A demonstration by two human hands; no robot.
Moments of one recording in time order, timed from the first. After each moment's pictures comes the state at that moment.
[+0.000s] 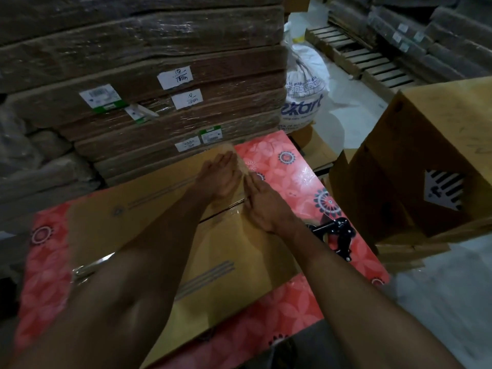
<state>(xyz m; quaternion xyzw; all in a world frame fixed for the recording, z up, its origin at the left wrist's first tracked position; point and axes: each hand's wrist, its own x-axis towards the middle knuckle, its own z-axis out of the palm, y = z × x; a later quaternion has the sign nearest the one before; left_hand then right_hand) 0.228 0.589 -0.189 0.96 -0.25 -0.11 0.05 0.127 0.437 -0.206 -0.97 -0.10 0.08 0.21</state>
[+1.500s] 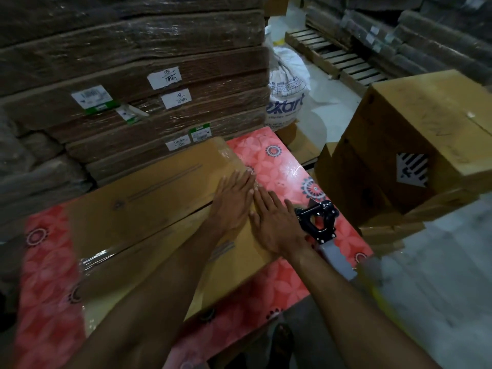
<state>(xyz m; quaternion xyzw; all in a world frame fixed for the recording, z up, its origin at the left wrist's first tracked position) 0.120 0.569 -0.216 0.95 -0.30 -0.04 0.11 0.025 0.438 -0.207 -0.99 0.03 0.04 0.15</state>
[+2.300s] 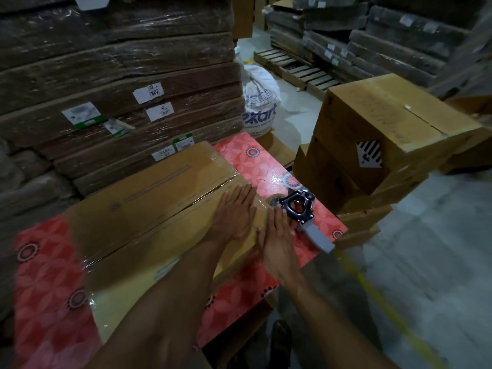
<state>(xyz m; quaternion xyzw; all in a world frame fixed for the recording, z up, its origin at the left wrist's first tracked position) 0.048 0.557 -0.213 0.94 -0.34 -0.05 0.07 -0.083 0.465 -0.233 -0.94 0.16 -0.08 0.28</state>
